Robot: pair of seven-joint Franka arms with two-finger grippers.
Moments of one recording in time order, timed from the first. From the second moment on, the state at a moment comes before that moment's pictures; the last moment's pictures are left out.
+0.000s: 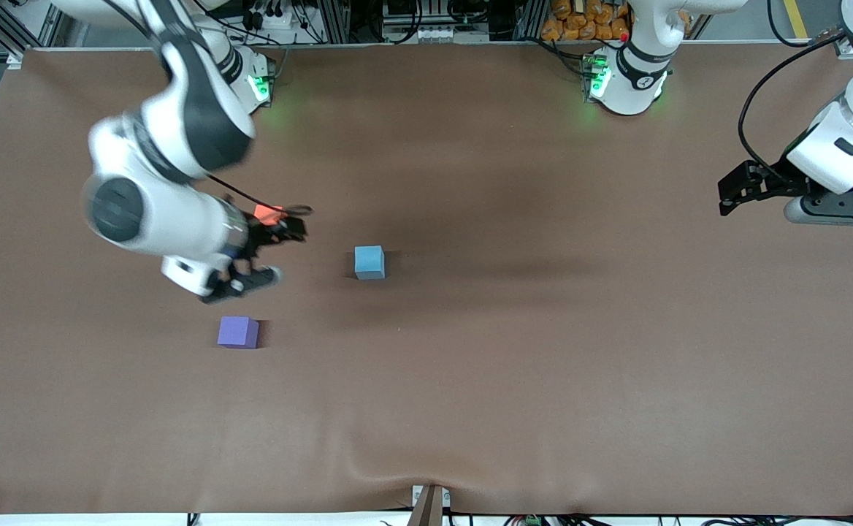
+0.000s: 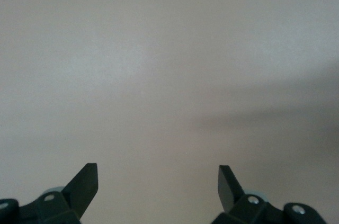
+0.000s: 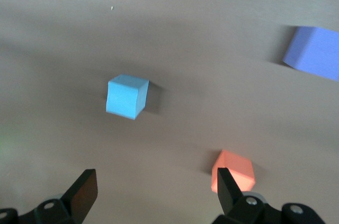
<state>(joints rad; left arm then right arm) -0.18 -0.03 0.06 -1.69 0.02 1.71 -0.02 0.37 0.40 -0.01 -1.54 0.24 1.73 0.03</state>
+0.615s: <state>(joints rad) -0.18 -0.04 0.06 -1.70 0.02 1.71 -0.02 0.56 0.55 -0.01 -1.56 0.20 2.07 0.14</state>
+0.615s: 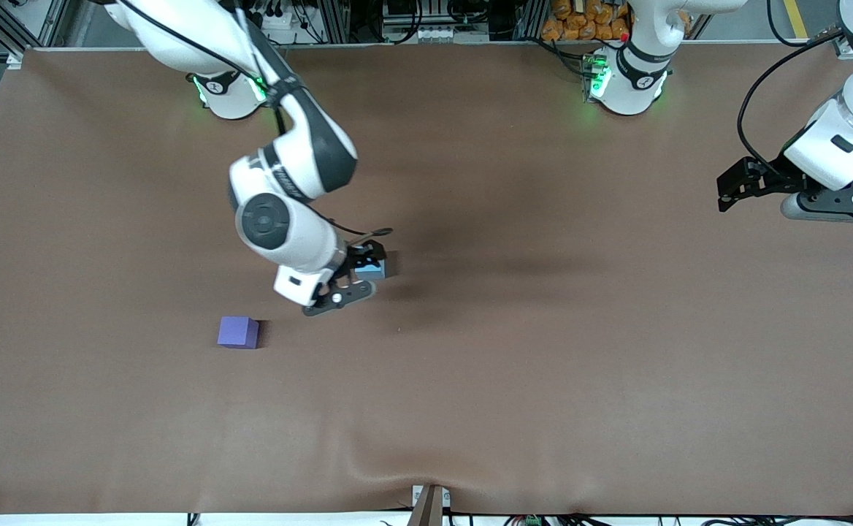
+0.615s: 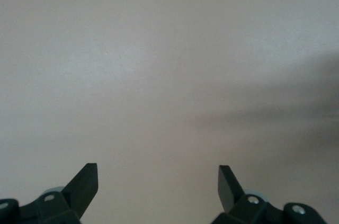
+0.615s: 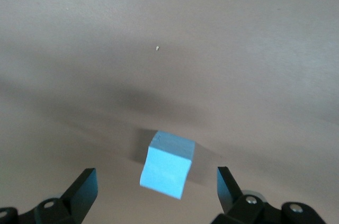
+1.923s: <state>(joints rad) -0.09 -0.02 -0.01 -1.65 0.02 1.72 -0.02 0.64 0.66 -0.02 -1.64 0.06 2.14 0.43</state>
